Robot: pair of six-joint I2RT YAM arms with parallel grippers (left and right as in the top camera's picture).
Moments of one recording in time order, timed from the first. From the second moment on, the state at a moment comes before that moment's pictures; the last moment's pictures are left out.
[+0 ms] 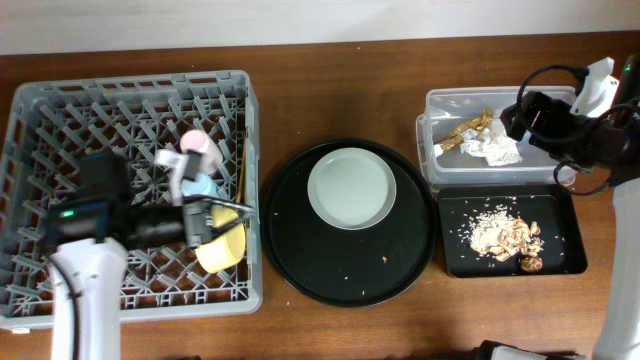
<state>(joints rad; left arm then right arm) 0.19 1.27 1.14 -1.26 1.22 0.32 -0.31 1.44 1.61 -1.14 -0.36 0.20</state>
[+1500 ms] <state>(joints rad) -0.15 1.48 1.23 -1.27 0.02 -0.34 -0.31 1.44 1.61 -1.14 -0.36 0.20</state>
